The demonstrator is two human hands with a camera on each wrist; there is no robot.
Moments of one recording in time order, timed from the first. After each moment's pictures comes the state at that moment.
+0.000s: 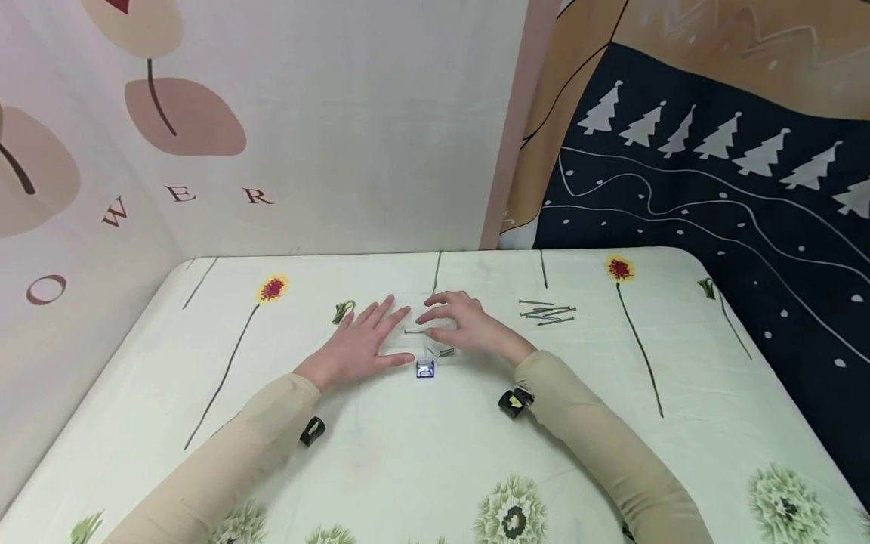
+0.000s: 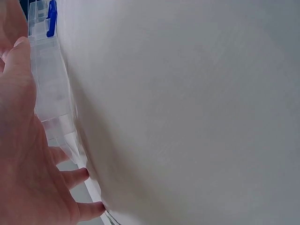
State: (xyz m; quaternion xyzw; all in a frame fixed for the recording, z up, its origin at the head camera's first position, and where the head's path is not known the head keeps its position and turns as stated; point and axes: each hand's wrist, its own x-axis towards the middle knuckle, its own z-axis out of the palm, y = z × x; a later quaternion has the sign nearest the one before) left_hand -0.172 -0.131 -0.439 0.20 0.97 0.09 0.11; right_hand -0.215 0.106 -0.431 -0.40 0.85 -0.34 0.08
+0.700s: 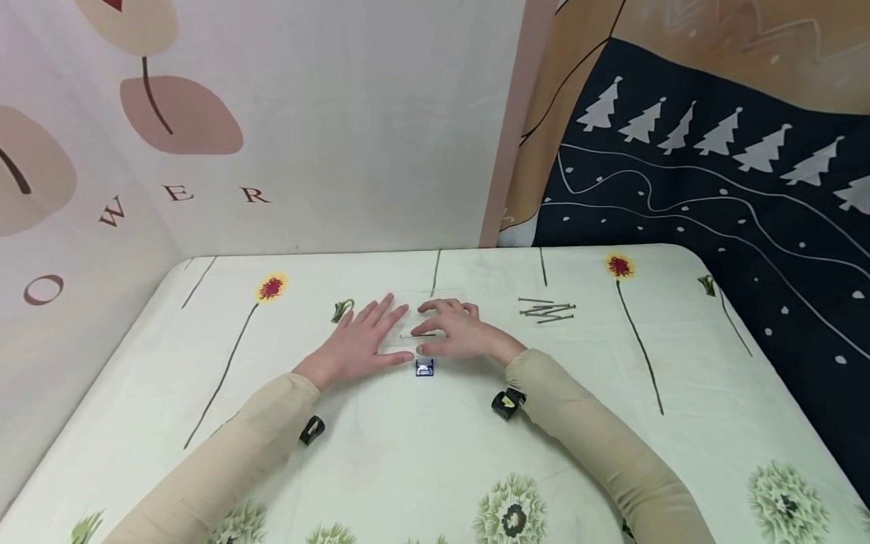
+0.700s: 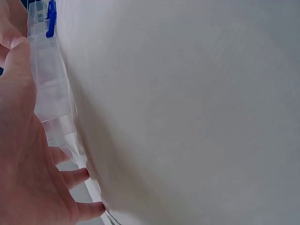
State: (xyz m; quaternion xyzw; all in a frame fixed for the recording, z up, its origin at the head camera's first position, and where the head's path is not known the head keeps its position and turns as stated) left_hand -0.172 -0.131 -0.437 0.20 0.97 0.09 0.11; right_hand -0.207 0.093 -0.427 -0.38 0.88 -0.26 0.16
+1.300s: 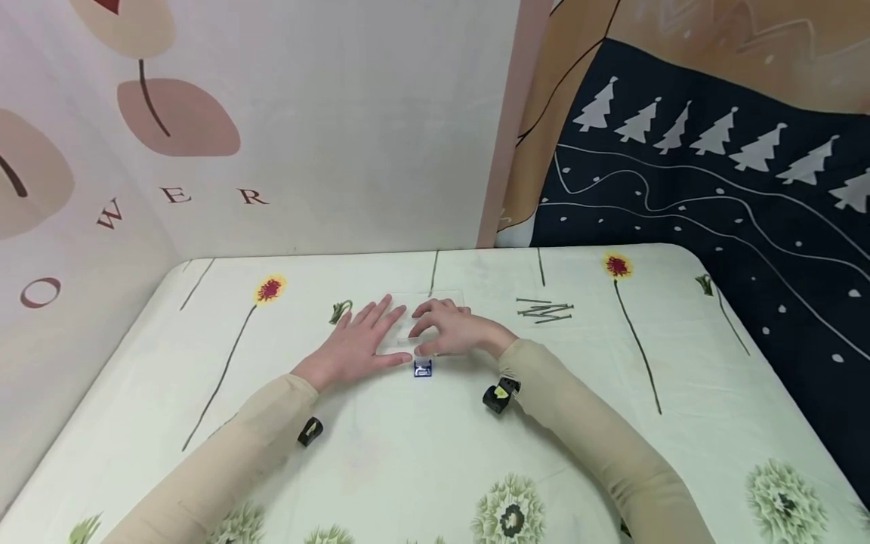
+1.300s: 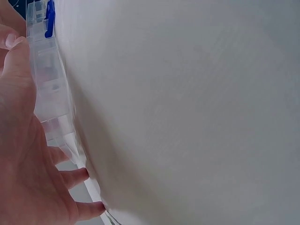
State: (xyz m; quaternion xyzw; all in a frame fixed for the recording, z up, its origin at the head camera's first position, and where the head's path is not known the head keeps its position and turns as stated) left_hand -0.173 -0.131 -0.440 0.21 0.97 0.08 0.11; right_hand -0.214 0.089 -0.417 -0.37 0.86 -0.27 0.23
